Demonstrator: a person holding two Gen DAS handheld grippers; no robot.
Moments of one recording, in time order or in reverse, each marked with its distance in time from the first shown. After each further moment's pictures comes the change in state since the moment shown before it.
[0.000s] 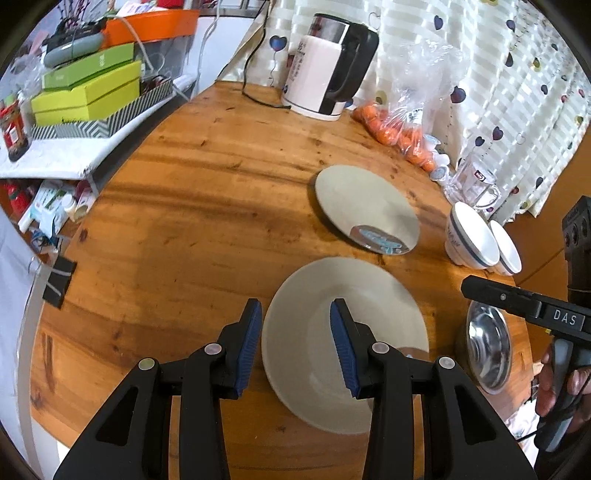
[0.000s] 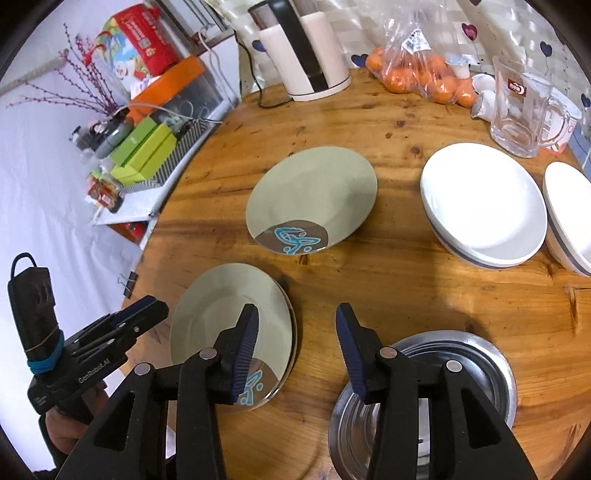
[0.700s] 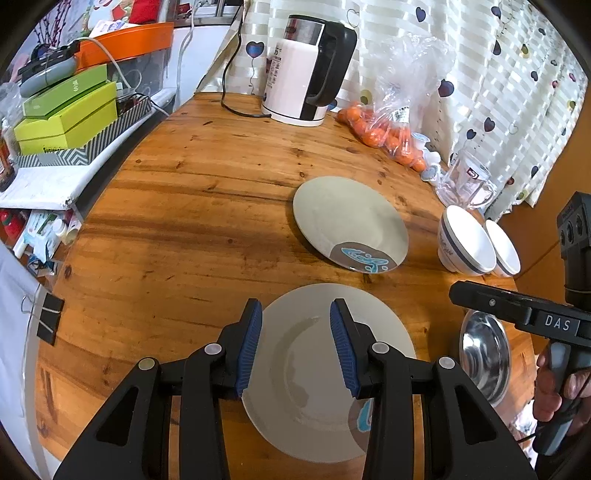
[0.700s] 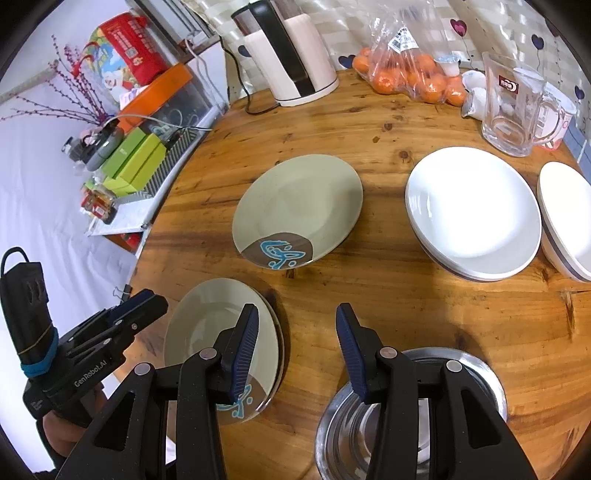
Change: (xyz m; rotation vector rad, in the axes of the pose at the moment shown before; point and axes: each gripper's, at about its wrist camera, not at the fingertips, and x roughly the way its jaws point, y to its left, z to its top) left arm 0.009 -0.020 0.020 0.059 -0.005 -0.005; right arm 0.003 -0.010 0.009 0.031 -0.005 -0.010
